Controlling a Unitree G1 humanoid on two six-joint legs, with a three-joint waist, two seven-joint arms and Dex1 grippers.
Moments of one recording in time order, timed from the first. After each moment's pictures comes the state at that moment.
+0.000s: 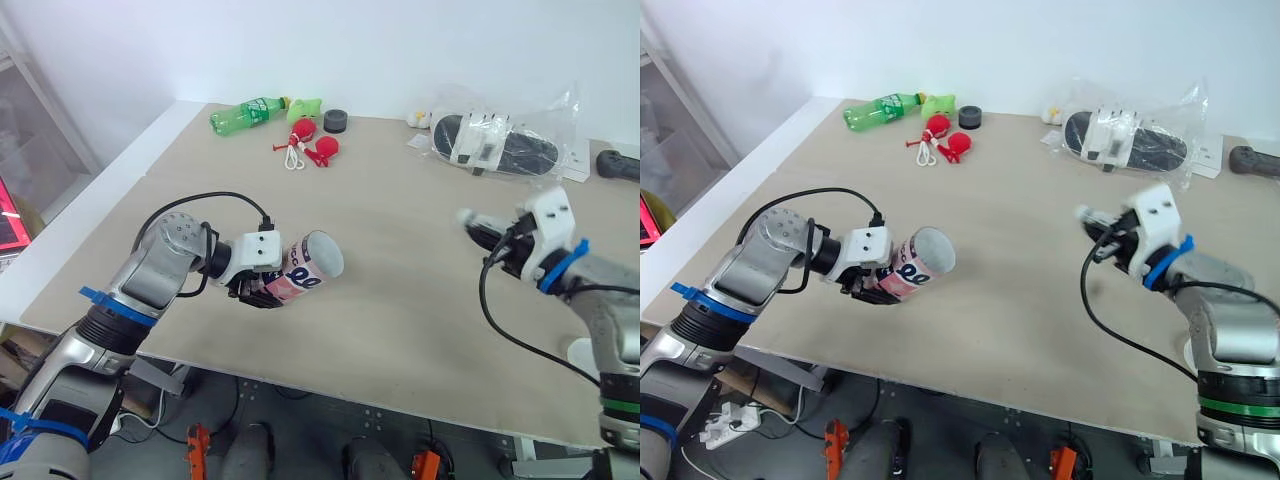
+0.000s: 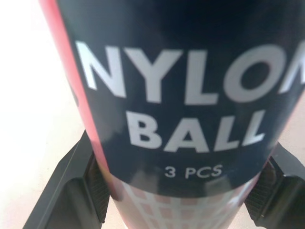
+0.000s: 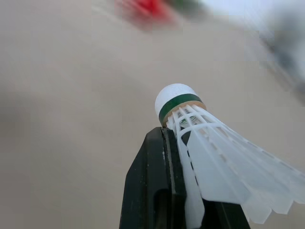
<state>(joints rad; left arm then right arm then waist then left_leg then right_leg) -0.76 0.65 -0.37 0.05 0.04 0.45 -1.36 -0.43 -0.84 -0.21 -0.29 0.48 0.65 0.82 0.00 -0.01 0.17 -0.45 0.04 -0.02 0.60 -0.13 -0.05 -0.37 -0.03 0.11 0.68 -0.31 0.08</state>
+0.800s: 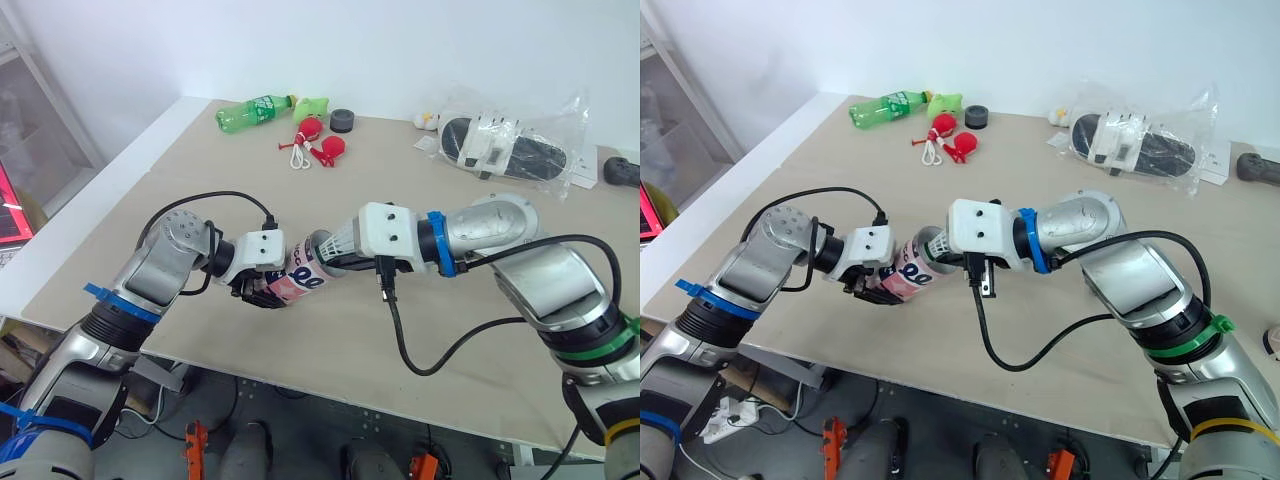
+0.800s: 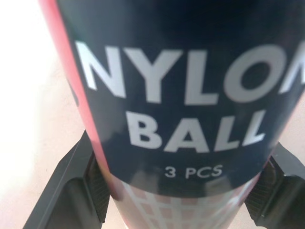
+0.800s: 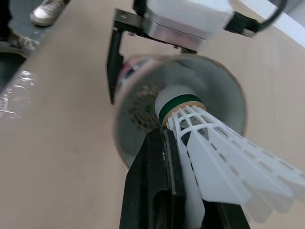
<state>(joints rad) -0.77 0.63 -0.38 0.07 0.04 0.44 -1.38 -0.84 -0.80 0.39 -0.38 0.23 0.59 1.09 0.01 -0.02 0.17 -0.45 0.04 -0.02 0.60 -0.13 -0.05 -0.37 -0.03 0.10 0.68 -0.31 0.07</state>
